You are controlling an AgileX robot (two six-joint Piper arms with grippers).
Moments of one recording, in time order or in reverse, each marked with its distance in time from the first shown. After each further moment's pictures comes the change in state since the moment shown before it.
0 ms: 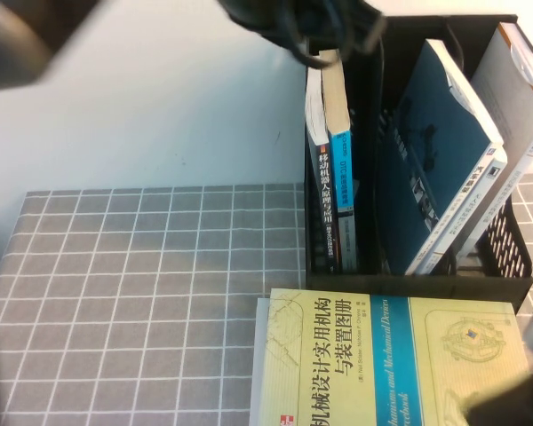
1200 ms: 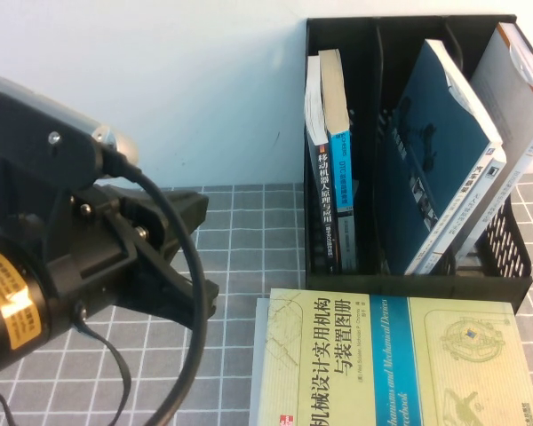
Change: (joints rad) right arm 0.000 -0.860 0.148 -0.818 -0.199 0.760; left arm 0.000 -0.826 1.433 0.254 -0.983 -0.483
